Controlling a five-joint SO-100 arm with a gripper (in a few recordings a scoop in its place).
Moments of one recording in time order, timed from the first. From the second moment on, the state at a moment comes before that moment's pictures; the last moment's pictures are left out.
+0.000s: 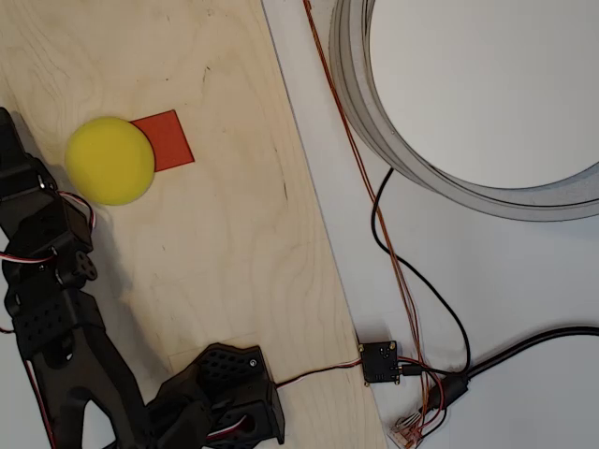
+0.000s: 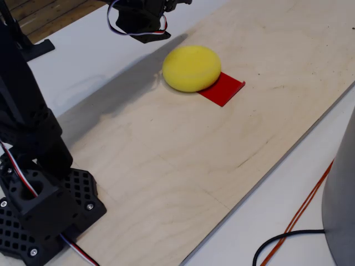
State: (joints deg) arm 73.1 84.4 121.1 14.4 20.7
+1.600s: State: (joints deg) arm 77.4 96.9 140.2 6.7 19.5
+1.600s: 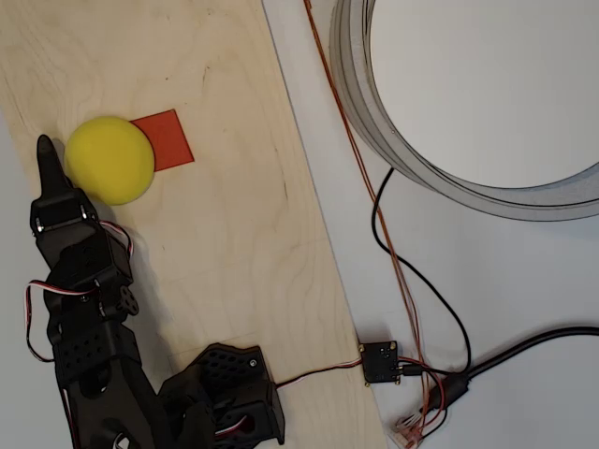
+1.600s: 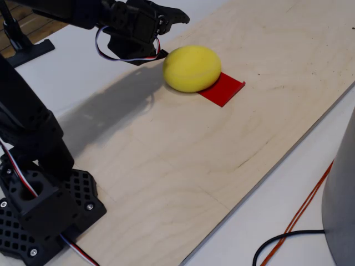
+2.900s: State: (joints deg) arm 84.3 98.8 141.9 5.5 13.8
